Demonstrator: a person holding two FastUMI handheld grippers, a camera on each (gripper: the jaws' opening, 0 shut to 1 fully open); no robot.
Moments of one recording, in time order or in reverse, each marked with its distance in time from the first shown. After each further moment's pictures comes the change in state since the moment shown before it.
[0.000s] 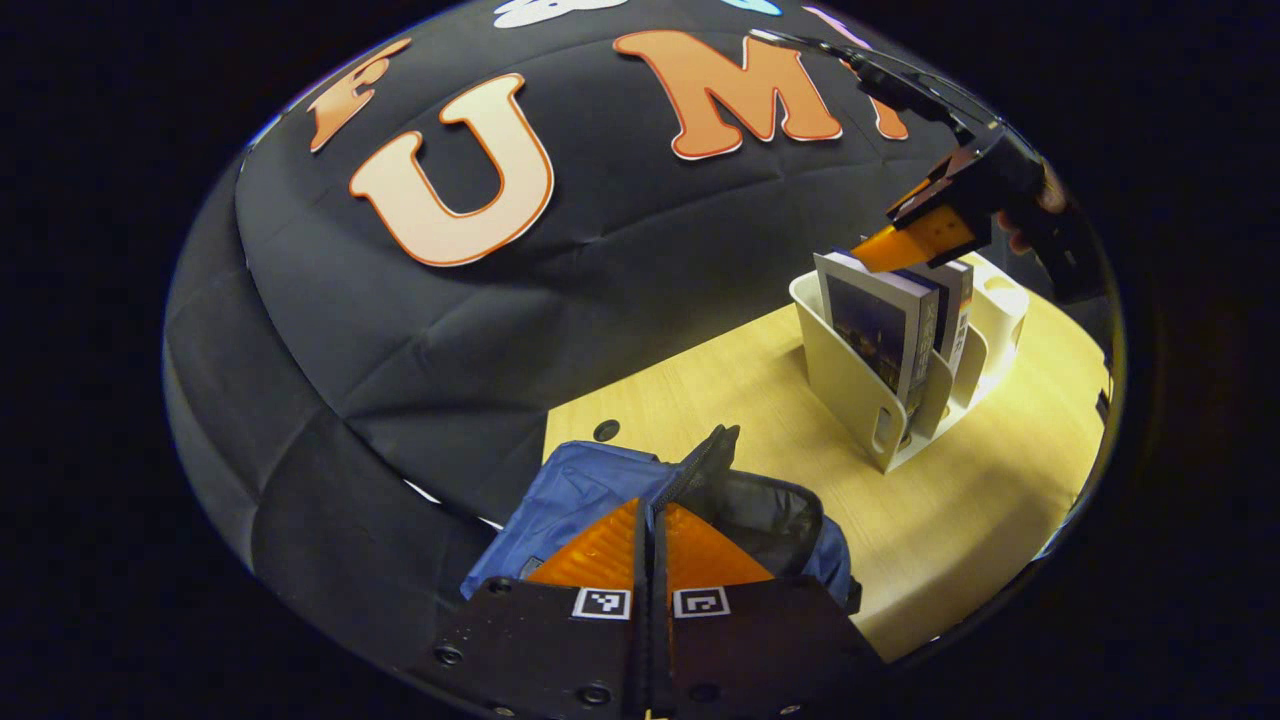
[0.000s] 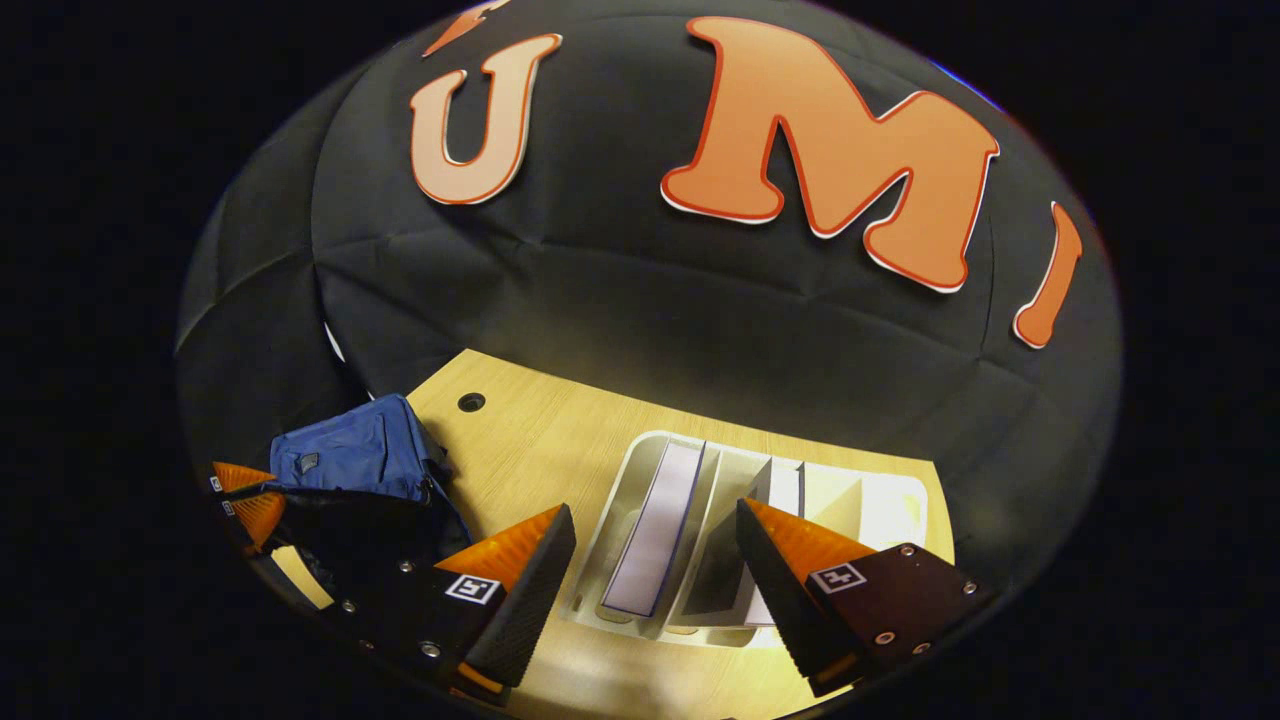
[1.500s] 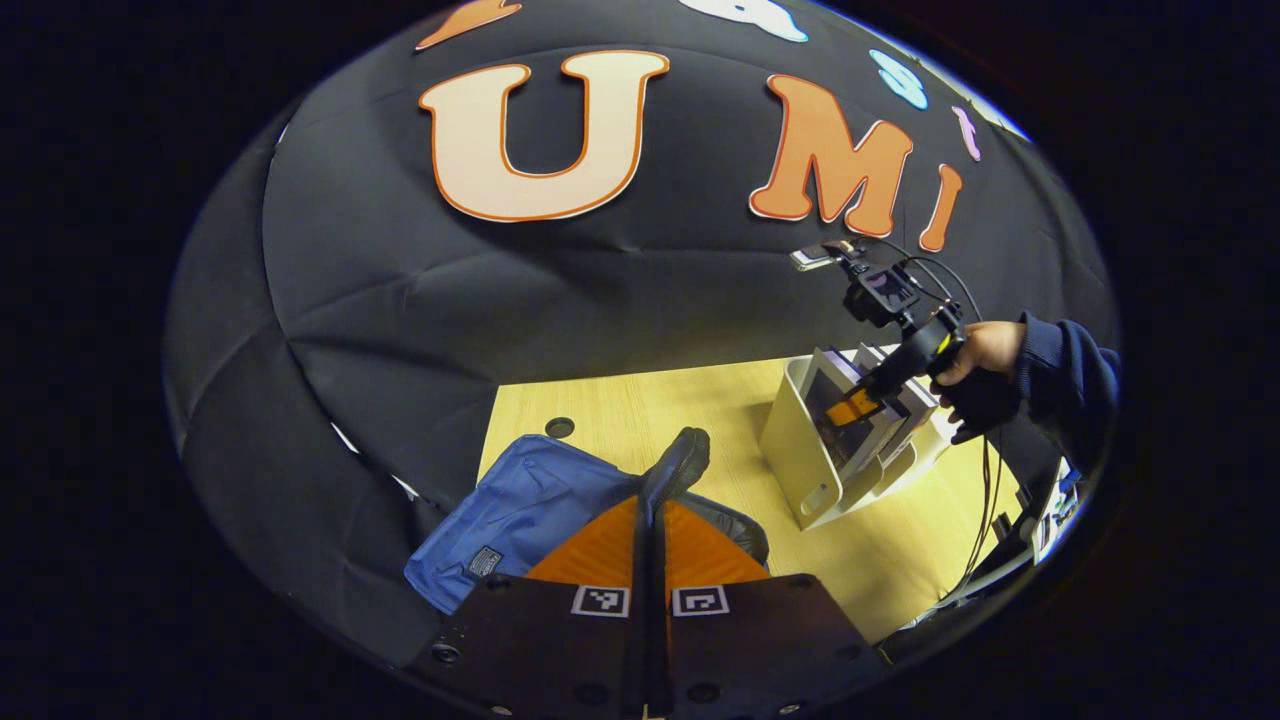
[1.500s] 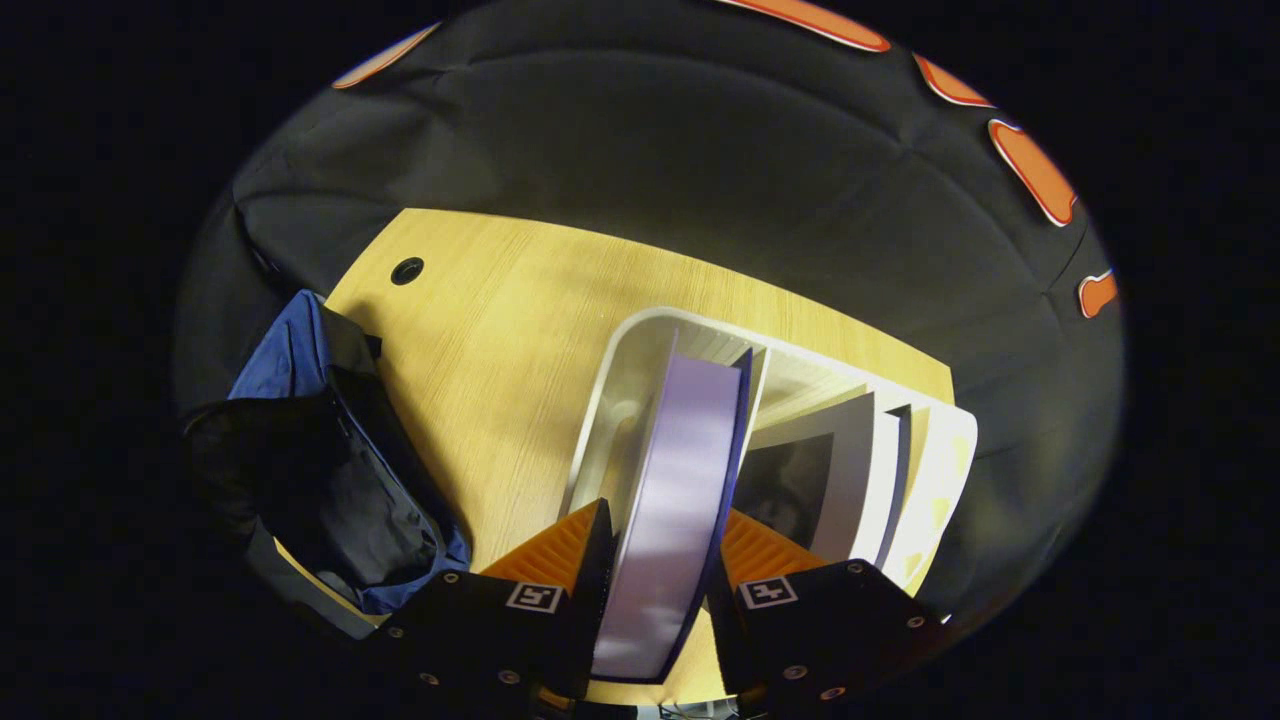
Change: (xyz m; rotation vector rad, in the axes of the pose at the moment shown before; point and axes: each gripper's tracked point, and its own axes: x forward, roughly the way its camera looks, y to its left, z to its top) left arm -0.012 0.053 0.035 -0.282 0.015 -0.220; right arm 0.084 0.002 -0.073 -0.032 0.575 -0.054
